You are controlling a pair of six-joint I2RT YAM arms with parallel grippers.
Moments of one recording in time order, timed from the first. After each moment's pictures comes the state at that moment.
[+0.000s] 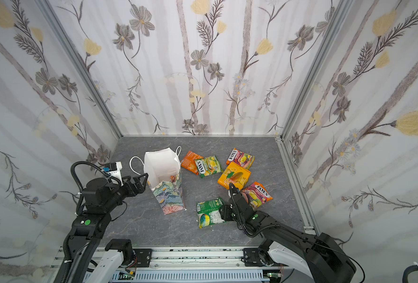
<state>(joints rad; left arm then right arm) -0.07 0.59 0.68 -0.44 0.25 -0.36 0.74 1.03 0.31 -0.11 -0.02 0.72</state>
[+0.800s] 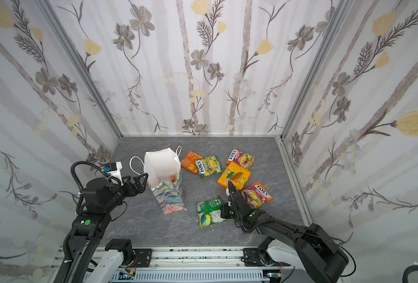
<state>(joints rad) -0.07 0.60 0.68 -0.44 0.25 -0.37 0.71 1.11 0.32 0.01 -0.08 0.70</state>
